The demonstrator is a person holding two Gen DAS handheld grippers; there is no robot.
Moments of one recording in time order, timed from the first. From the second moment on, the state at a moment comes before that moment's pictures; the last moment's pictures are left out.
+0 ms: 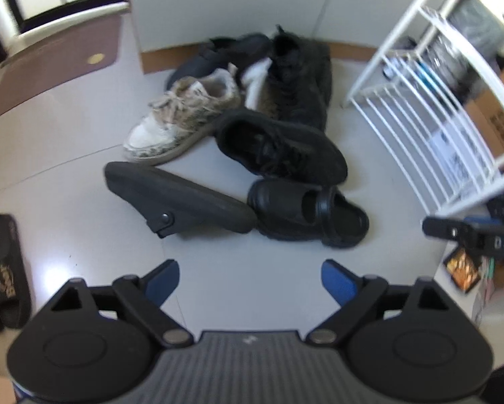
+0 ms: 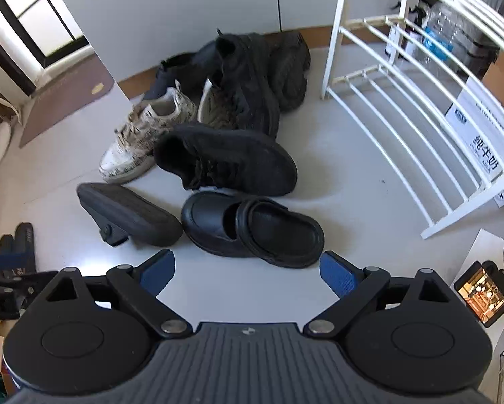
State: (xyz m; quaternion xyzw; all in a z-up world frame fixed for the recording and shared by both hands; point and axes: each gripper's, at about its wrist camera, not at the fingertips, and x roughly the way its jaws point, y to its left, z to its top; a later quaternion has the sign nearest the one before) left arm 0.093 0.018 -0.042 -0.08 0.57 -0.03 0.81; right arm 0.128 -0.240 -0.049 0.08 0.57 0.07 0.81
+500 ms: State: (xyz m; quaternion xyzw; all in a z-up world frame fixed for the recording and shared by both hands) left arm 0.073 -0.015 -0.009 -0.14 0.53 -0.04 0.83; right arm 0.093 -0.257 -0.033 0.10 0.56 0.07 0.82
